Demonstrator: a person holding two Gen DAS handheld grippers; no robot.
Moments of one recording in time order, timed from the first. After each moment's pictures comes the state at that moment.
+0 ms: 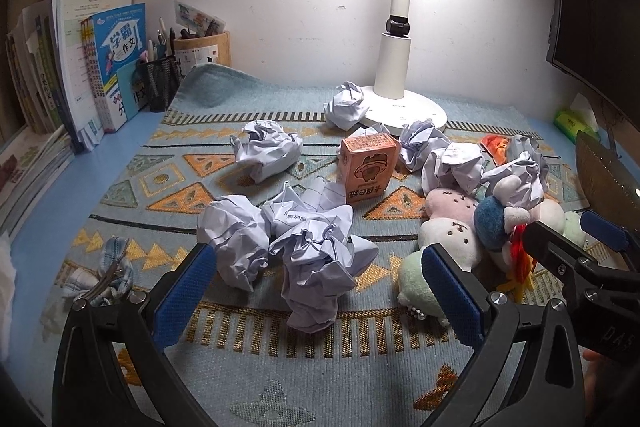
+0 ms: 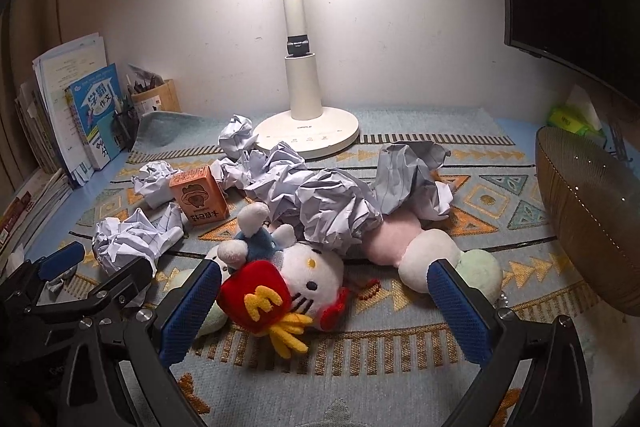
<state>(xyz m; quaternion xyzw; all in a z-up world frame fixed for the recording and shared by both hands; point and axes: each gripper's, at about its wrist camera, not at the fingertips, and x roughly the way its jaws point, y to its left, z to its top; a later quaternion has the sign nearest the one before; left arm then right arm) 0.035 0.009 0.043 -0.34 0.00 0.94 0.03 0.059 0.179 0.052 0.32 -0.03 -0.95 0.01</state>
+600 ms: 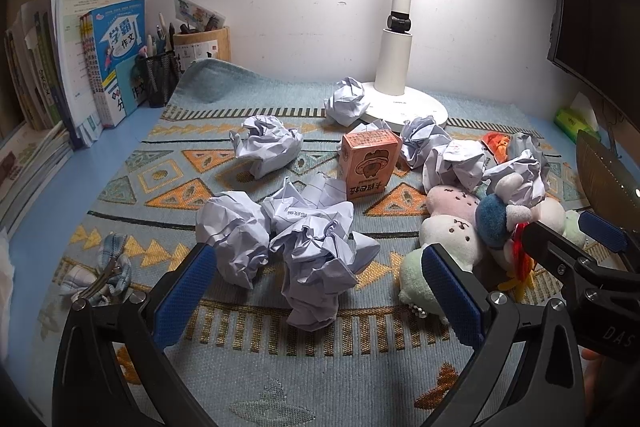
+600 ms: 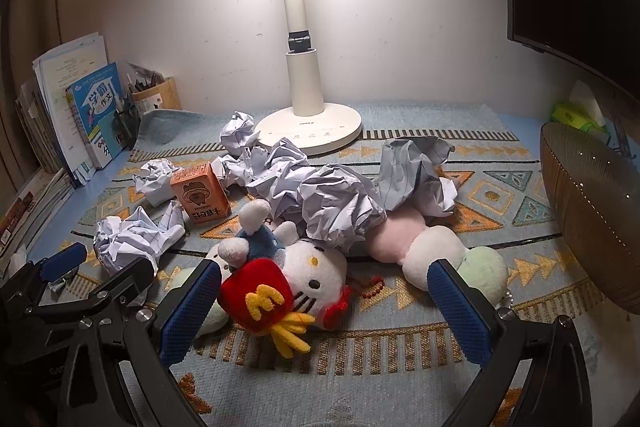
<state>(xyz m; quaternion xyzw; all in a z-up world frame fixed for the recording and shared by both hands) 0.034 0.007 0.041 -0.34 -0.01 0.94 0.03 0.057 0.179 0.050 0.33 -0.04 -0.94 0.01</state>
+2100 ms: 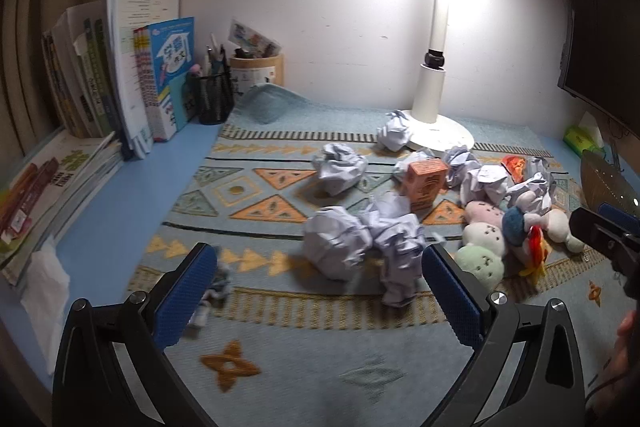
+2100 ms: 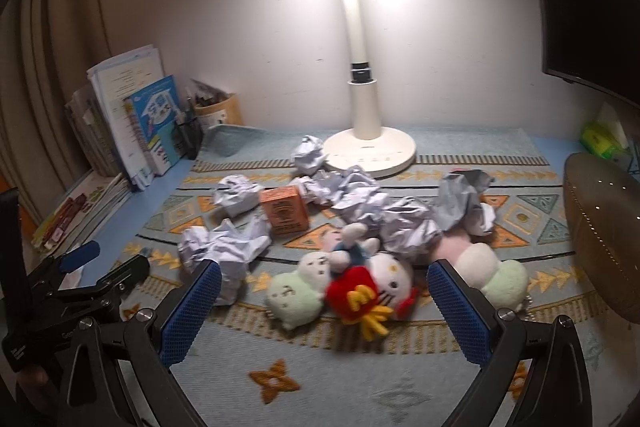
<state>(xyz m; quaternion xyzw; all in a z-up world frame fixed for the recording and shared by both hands) 0.070 -0.063 0.077 -0.32 0.00 0.95 0.00 0.091 0.138 0.100 0.31 -0.05 -0.94 0.10</state>
